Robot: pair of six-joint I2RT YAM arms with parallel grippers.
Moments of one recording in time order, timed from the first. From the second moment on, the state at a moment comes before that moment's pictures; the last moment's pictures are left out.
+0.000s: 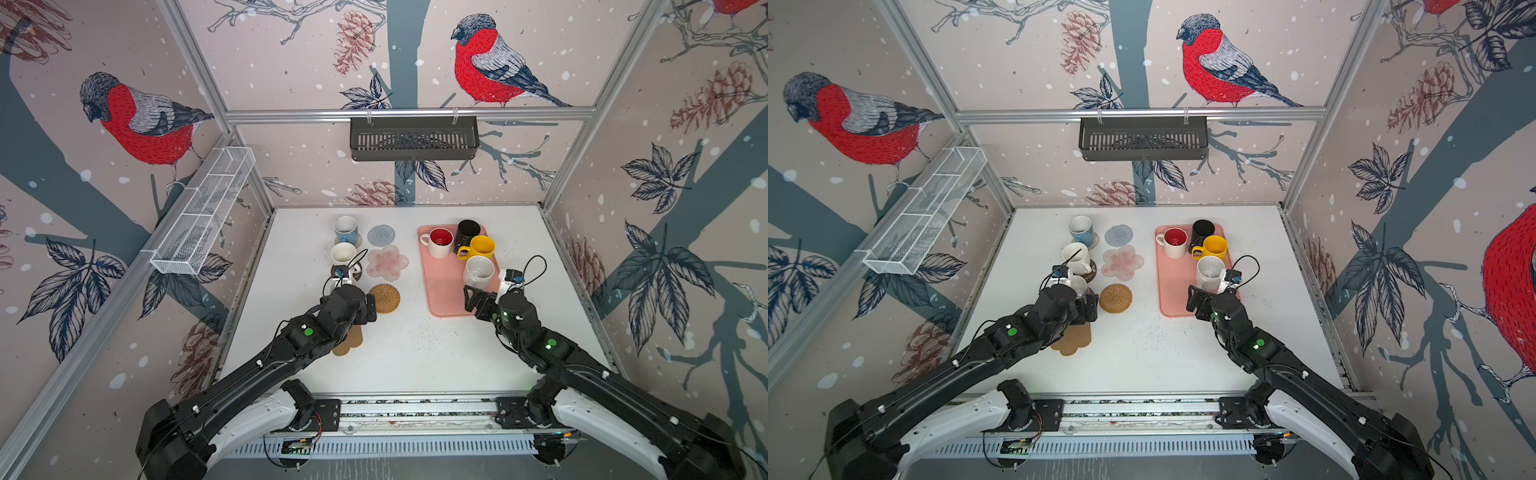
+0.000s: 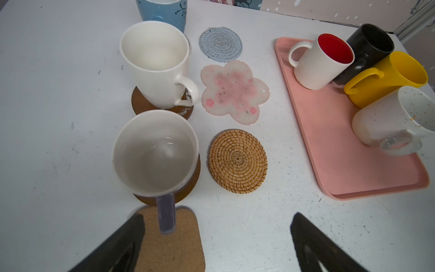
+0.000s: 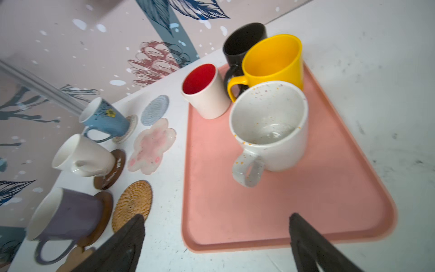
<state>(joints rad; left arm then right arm) -0.77 0.91 0.70 -0.54 -0.40 -0.60 0.68 0.82 0.43 -0.13 0.36 0.73</state>
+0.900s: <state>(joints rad) -0.76 0.95 0.84 -0.59 -0.37 -0.46 0.67 1.34 0.73 -0.32 0.53 1.13</state>
